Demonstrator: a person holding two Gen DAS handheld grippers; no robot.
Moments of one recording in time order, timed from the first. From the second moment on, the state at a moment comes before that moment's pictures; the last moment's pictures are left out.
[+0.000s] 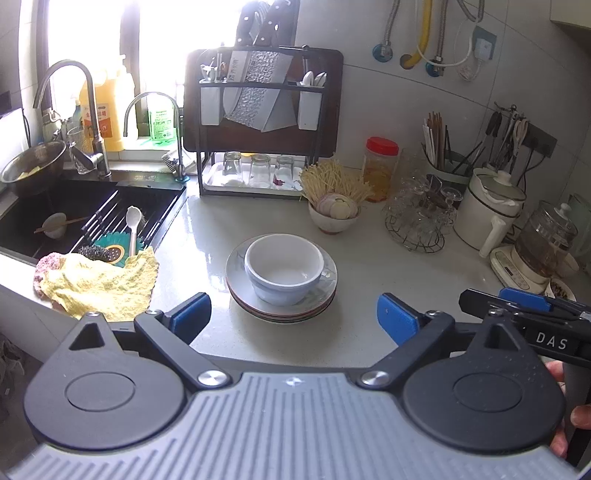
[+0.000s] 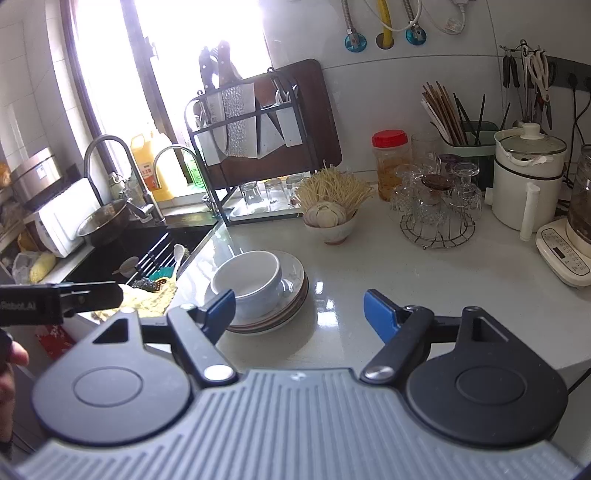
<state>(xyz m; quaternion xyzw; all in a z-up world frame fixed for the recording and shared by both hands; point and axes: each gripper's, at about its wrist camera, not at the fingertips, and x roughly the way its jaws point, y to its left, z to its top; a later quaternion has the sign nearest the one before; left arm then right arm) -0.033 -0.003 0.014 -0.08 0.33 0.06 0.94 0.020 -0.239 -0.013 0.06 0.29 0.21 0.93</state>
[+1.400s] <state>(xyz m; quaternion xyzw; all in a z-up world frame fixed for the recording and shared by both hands) -0.026 0.000 0.012 -0.08 0.34 0.07 0.93 0.021 -0.231 -0.015 0.05 0.29 0.23 0.93</state>
